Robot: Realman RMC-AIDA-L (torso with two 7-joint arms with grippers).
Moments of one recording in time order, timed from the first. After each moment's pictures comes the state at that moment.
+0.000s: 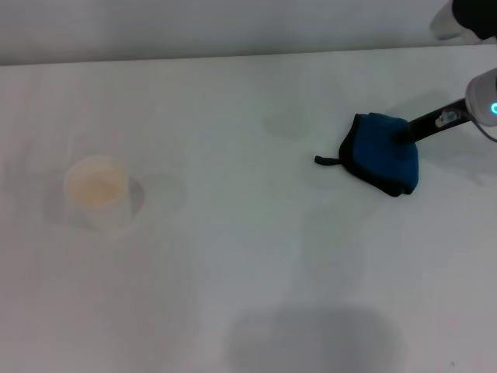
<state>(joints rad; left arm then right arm) -0.36 -2.07 0.79 0.19 -2.63 -1.32 2.79 0.65 2.01 -1.04 -0.82 0.49 1.05 -0.70</state>
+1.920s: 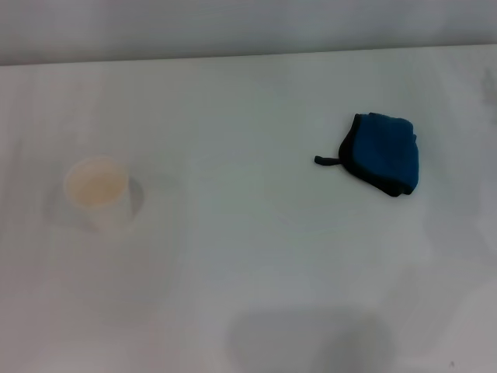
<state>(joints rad) -0.38 -2.07 0.80 0.19 -2.62 -1.24 2.79 0.44 2.01 -0.81 -0.63 1.77 0.44 -1.89</state>
